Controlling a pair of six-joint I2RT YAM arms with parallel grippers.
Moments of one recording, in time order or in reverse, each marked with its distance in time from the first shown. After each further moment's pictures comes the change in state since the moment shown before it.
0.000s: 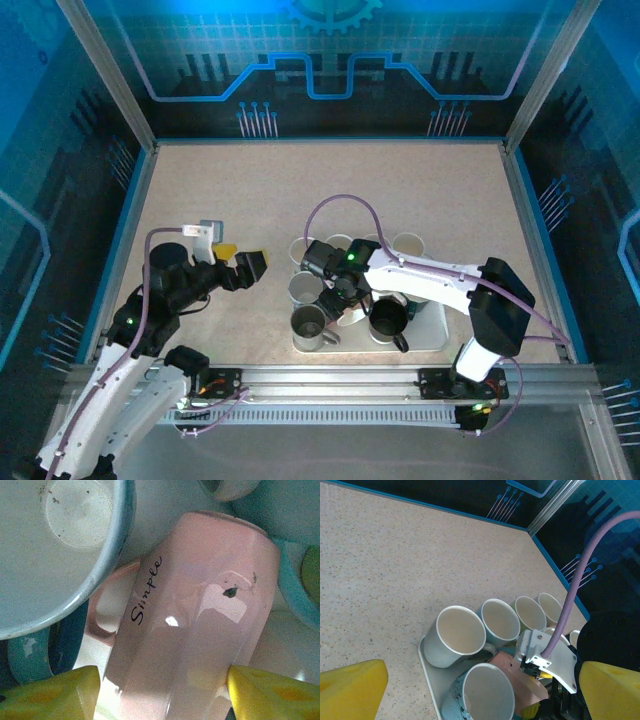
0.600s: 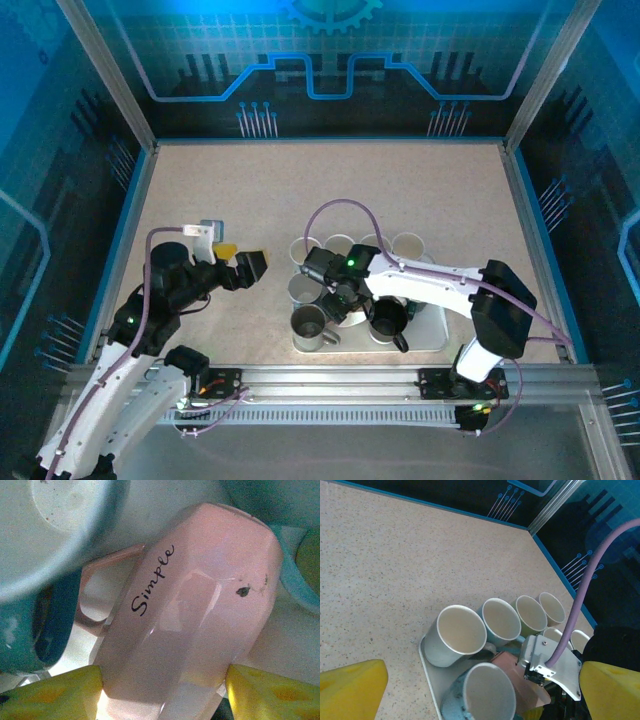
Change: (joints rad) left arm 0.002 0.006 0.000 0.001 0.000 0.000; right arm 0.035 -0.017 -0.028 -0.014 0.042 0.013
